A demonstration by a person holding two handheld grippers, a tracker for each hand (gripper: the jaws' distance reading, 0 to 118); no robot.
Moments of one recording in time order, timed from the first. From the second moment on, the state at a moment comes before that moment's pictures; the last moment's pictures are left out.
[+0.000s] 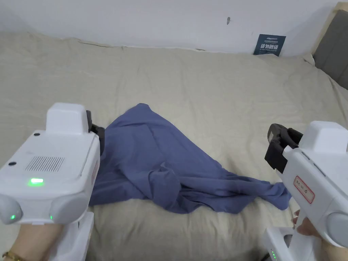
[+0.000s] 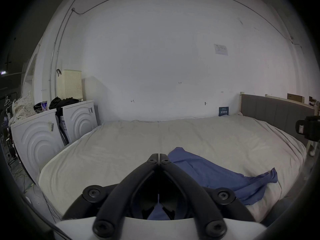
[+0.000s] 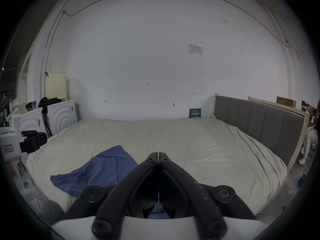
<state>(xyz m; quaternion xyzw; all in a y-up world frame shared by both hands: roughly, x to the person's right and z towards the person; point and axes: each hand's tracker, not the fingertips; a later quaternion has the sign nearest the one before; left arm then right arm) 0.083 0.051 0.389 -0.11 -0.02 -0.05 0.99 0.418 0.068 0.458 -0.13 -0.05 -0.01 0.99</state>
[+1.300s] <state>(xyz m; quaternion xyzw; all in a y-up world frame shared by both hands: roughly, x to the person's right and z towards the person) 0.209 -0.088 -0.082 -0.49 -0.11 -0.16 0.85 0.535 -0.027 0.351 -0.27 -0.14 -0.09 0.95</state>
